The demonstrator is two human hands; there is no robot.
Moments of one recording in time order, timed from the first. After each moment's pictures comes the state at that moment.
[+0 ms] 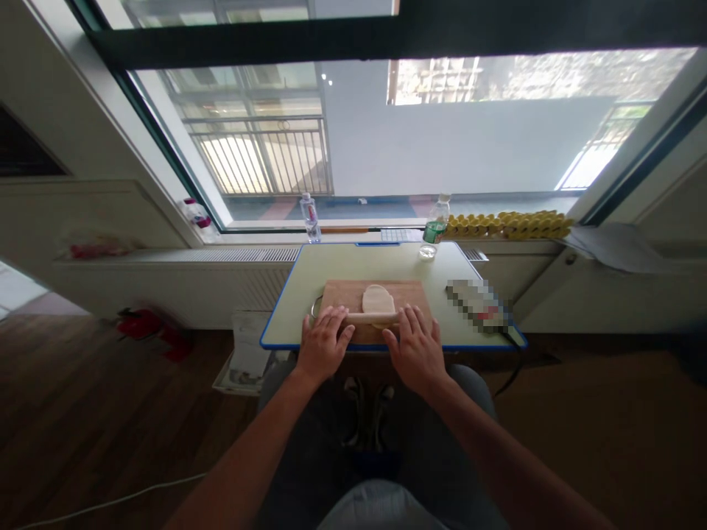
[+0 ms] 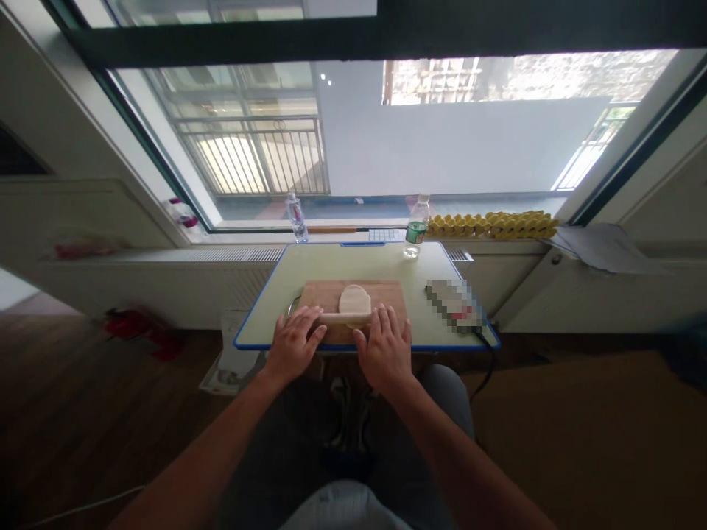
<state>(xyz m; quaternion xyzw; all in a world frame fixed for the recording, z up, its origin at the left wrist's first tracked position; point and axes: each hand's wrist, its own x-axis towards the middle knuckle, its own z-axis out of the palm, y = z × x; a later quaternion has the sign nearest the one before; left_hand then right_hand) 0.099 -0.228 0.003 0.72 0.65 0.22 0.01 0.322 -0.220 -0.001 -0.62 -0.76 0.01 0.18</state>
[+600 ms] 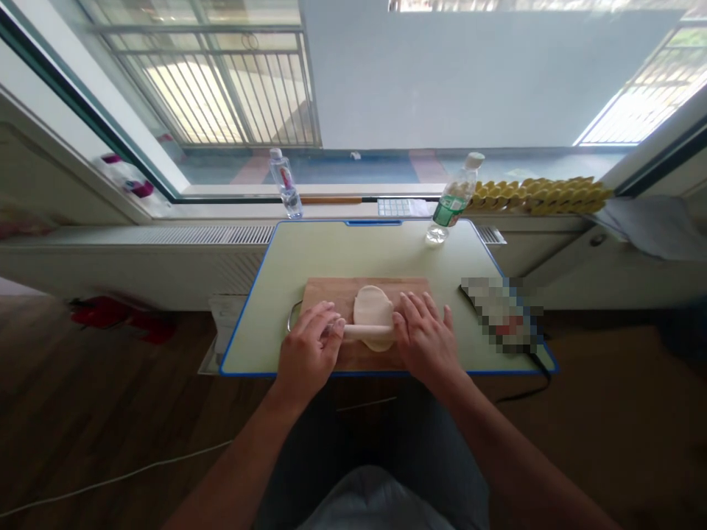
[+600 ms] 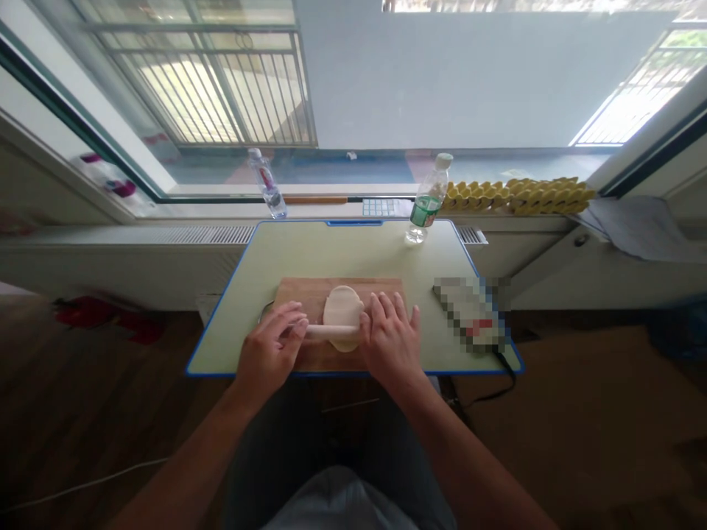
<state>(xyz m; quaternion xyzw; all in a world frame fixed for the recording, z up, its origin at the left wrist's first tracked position) 0.102 -0.176 0.016 0.70 0.61 0.37 0.08 0.330 -0.141 0.017 -0.66 -0.74 0.06 0.13</state>
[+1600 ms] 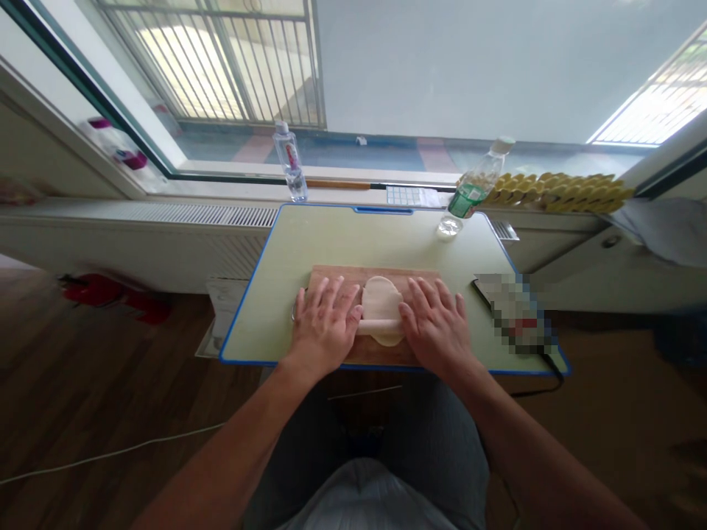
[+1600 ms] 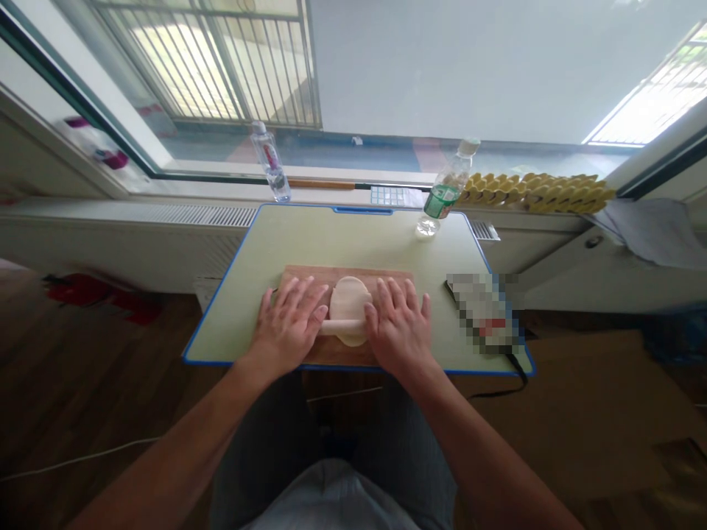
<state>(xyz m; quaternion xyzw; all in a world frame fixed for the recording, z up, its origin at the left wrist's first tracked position) 0.114 -0.151 0.019 0.73 0.68 0.09 0.05 0.332 -0.130 0.017 -0.64 -0.76 0.01 0.08</state>
